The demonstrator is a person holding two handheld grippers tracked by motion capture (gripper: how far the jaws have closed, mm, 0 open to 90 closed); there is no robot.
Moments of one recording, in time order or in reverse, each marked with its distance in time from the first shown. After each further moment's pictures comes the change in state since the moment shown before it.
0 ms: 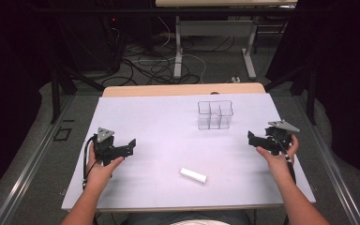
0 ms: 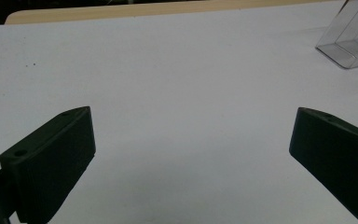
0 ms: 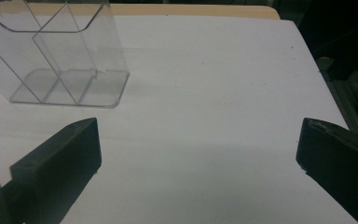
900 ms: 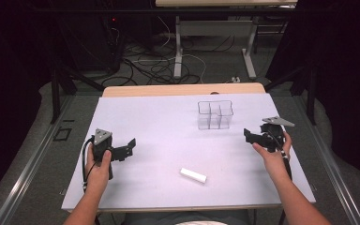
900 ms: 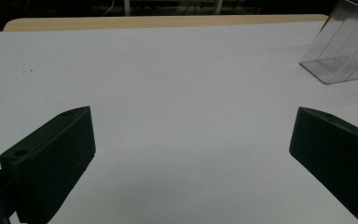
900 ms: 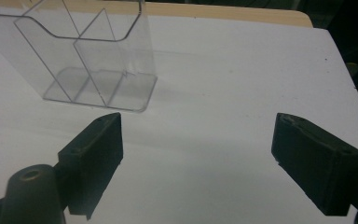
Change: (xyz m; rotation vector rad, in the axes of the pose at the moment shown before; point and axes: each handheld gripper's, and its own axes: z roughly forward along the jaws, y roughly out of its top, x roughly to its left) left arm -0.002 0.000 -0.010 -0.040 -0.025 -0.024; right arm 0.011 0.014 0.004 0.024 0.079 -0.051
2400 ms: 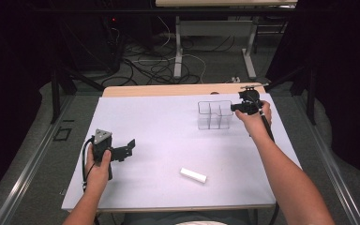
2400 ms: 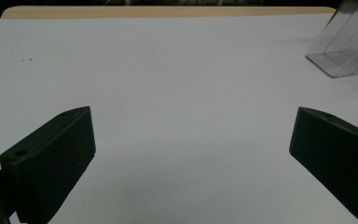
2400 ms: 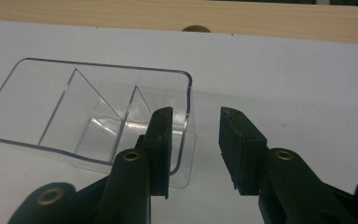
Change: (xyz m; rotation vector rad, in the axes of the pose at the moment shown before) left arm 0.004 -0.003 0.004 0.026 0.005 -0.011; right arm 0.033 0.095 0.069 0.210 0.037 0.067
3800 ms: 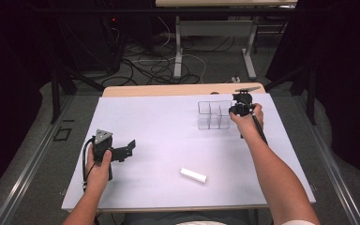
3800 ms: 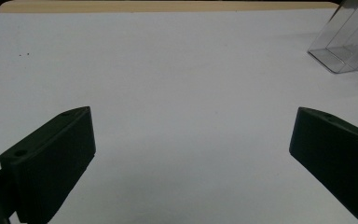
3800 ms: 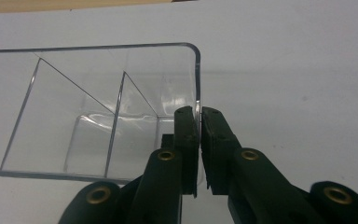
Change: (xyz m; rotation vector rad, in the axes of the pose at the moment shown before) left arm 0.000 -0.001 0.002 0.013 -0.002 -0.001; right arm 0.011 -0.007 0.028 0.084 -0.058 0.105
